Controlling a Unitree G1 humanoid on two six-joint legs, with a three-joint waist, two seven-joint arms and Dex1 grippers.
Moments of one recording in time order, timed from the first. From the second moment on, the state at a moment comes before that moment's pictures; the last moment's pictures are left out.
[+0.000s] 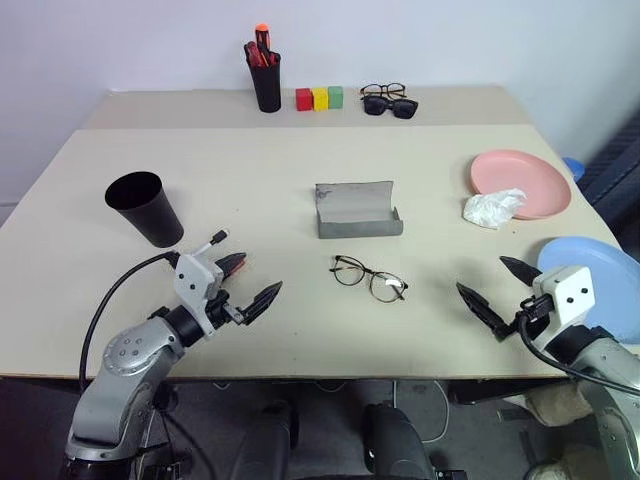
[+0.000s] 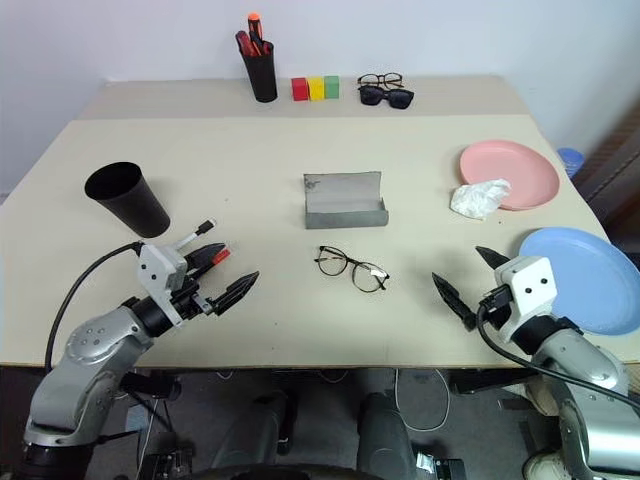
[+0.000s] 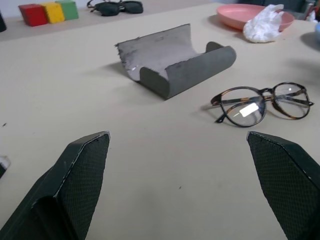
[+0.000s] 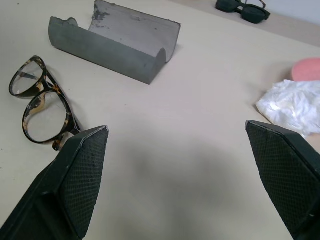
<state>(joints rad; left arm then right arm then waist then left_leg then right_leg) 0.07 0.47 0.09 -0.46 -0.41 0.35 -0.61 0.25 -0.59 -0.38 -0.43 0.40 0.26 0.60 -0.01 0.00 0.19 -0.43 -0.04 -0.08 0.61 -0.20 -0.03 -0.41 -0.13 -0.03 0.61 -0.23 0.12</state>
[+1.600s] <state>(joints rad) -0.33 0.84 0.01 -0.30 -0.47 1.09 -0.61 0.03 -0.63 -0.18 -0.44 0.57 0.19 0.96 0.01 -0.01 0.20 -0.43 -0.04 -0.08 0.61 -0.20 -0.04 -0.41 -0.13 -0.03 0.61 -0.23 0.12</state>
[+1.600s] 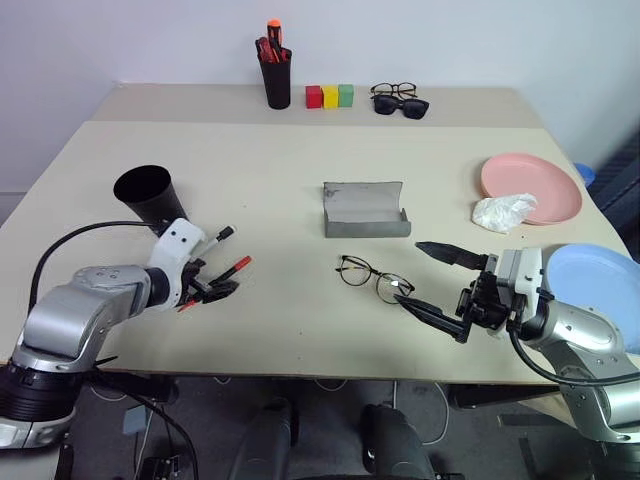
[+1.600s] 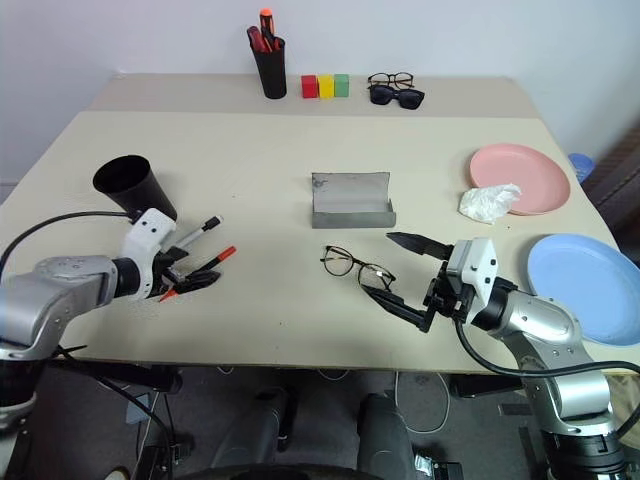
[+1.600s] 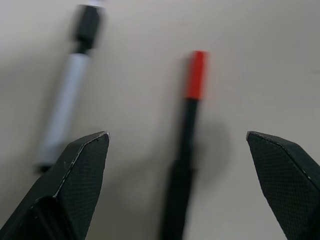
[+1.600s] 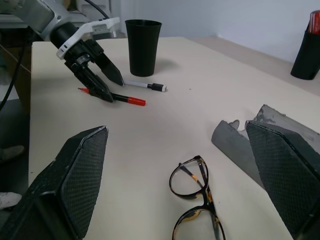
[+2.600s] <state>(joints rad) -0.41 0.84 -0.07 -0.29 -0.42 1.19 -0.65 0.06 -0.69 -0.16 -0.42 0.56 0.14 1.09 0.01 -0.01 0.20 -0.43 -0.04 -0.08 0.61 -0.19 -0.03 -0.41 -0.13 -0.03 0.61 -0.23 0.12</state>
